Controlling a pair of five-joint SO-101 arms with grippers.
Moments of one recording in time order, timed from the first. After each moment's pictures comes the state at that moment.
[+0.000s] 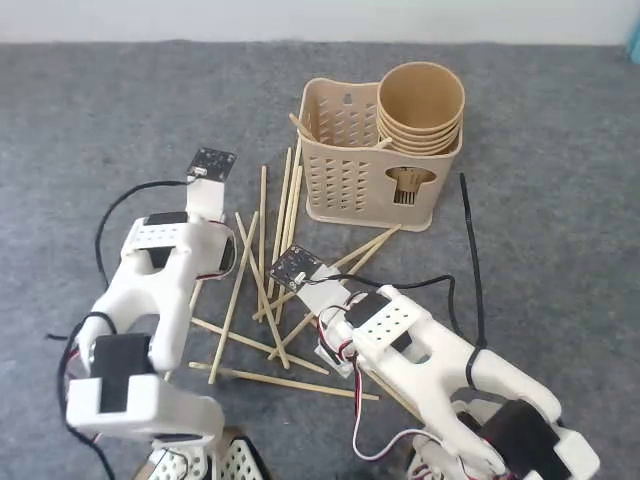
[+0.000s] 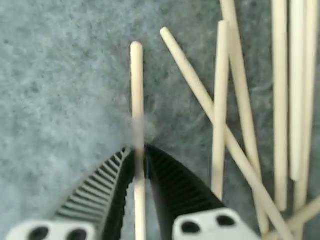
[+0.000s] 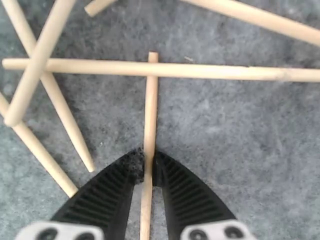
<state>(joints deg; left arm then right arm) -11.0 1.3 40.7 48.2 -11.6 -44.7 -15.5 57.2 48.2 9.1</state>
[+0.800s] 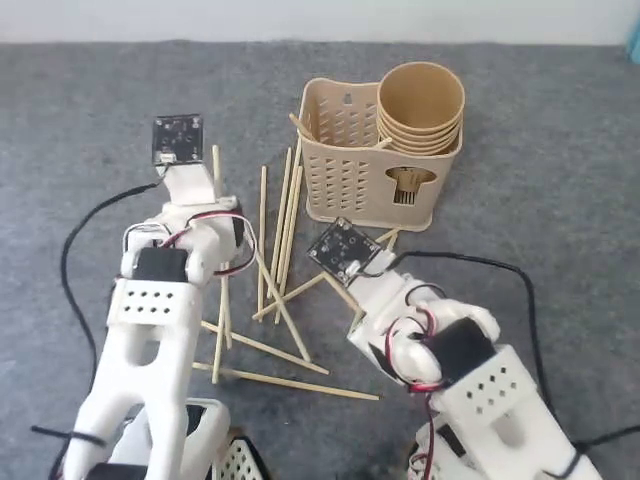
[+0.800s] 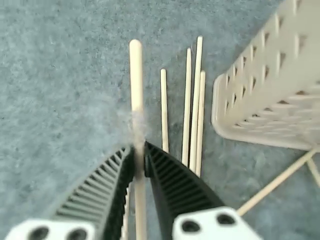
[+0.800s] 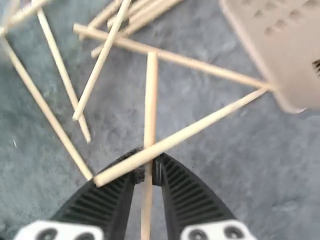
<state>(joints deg) -3.2 -35.1 51.0 44.7 12.4 -37.3 -56.9 49.6 75.8 15.0</state>
